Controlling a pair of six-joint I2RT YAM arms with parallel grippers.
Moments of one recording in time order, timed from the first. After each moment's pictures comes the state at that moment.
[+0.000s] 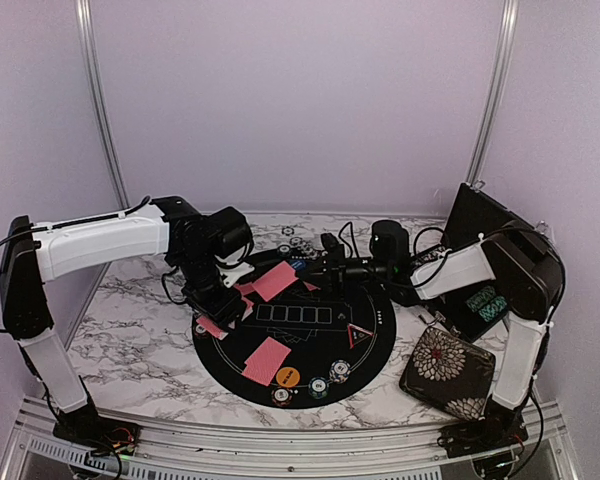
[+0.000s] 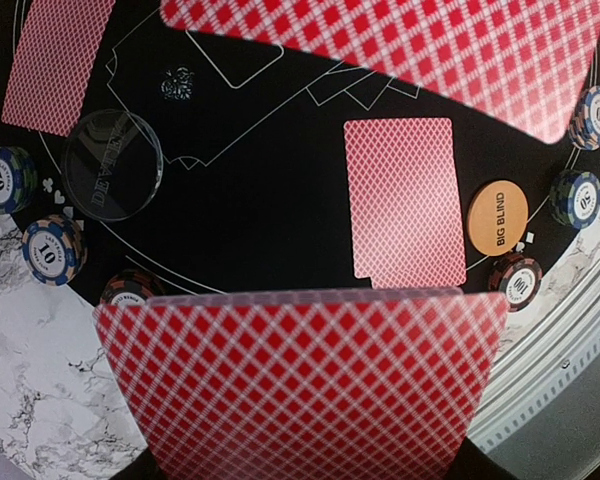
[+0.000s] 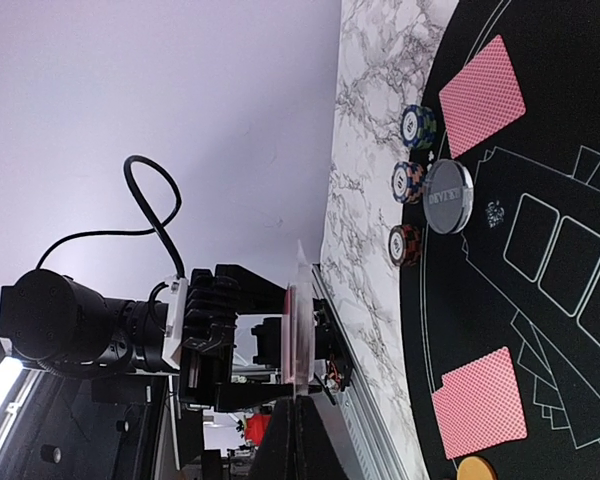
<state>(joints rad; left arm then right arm) -0.83 1.75 1.47 -1.17 0.09 -0.14 0.61 1.91 0.99 0.74 -0.91 1.35</state>
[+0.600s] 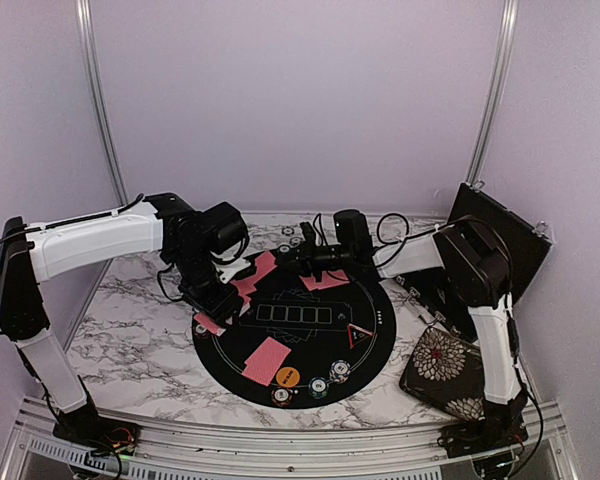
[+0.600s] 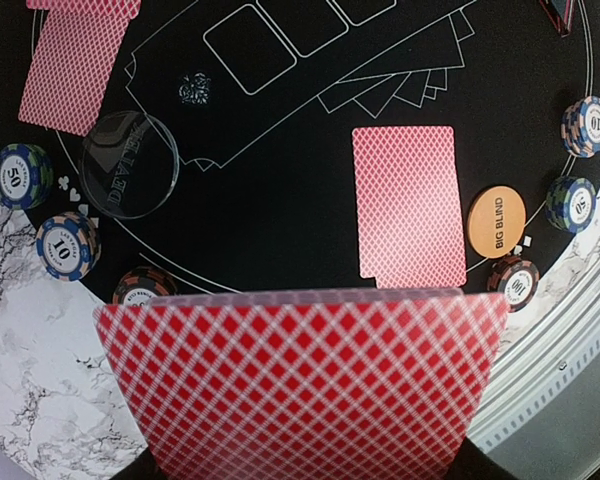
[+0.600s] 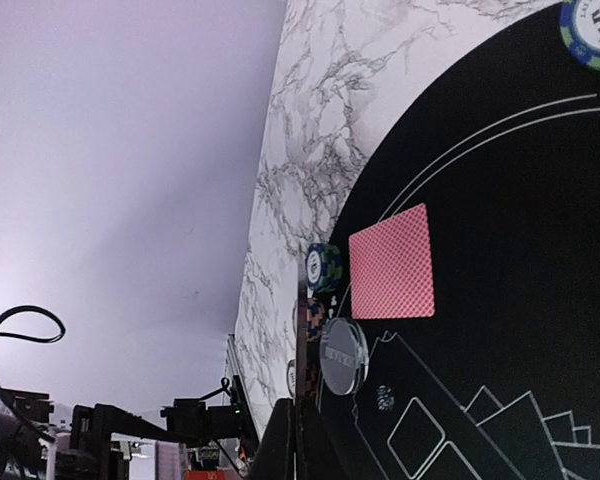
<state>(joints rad) -0.81 1.72 1.47 -1.17 0.09 -0.14 0.60 2.24 1.45 0.45 -0.79 1.09</state>
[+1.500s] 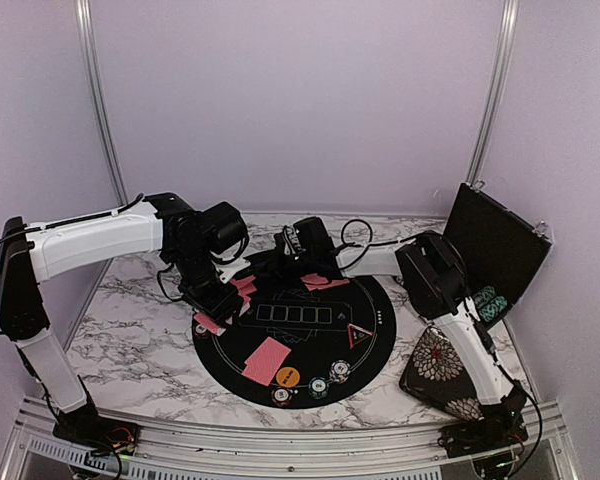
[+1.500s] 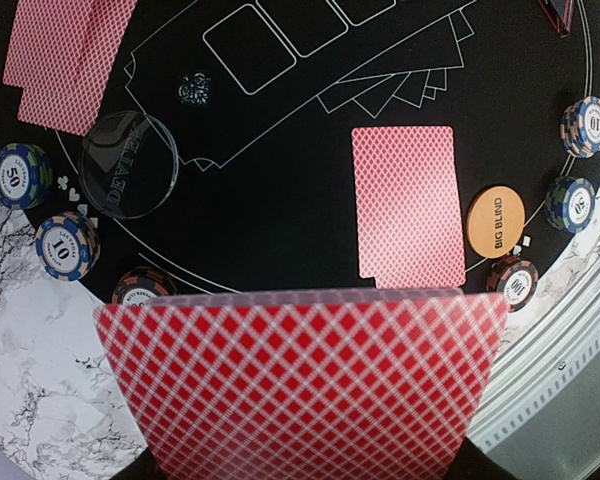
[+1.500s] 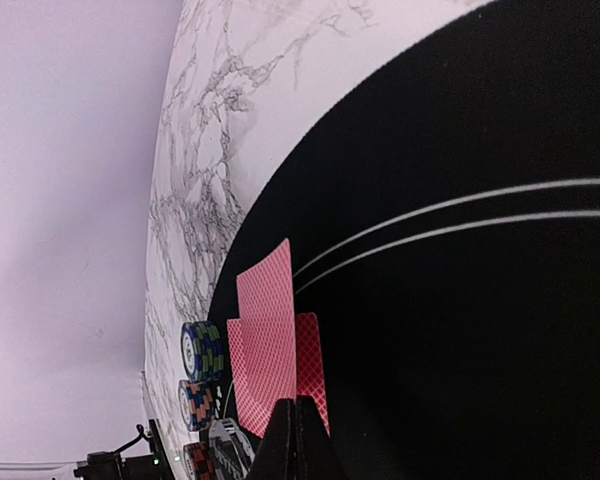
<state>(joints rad) -0.81 1.72 1.47 -1.17 0.09 -0.14 0.68 2.57 1.94 0.08 -0.60 0.94</state>
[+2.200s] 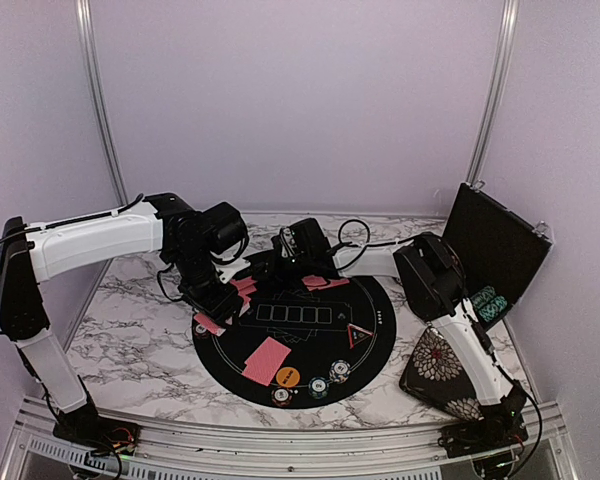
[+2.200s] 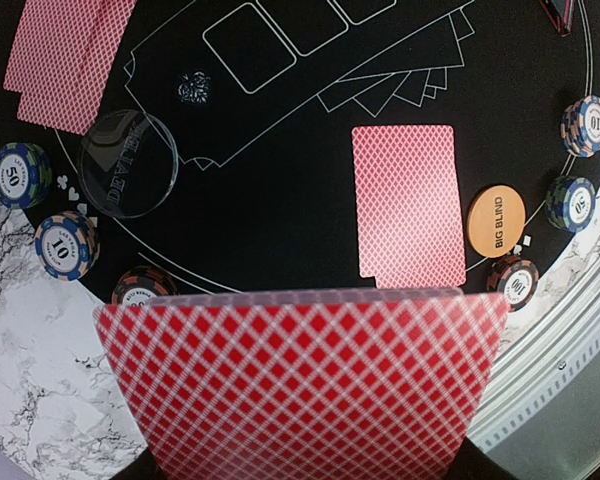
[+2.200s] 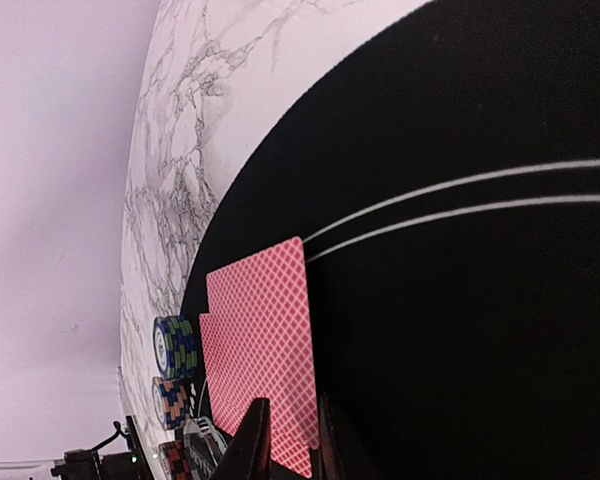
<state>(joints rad) -0.81 1.72 1.47 -1.17 0.09 -0.14 0.70 2.59 1.99 -0.01 -0.57 0.88</state>
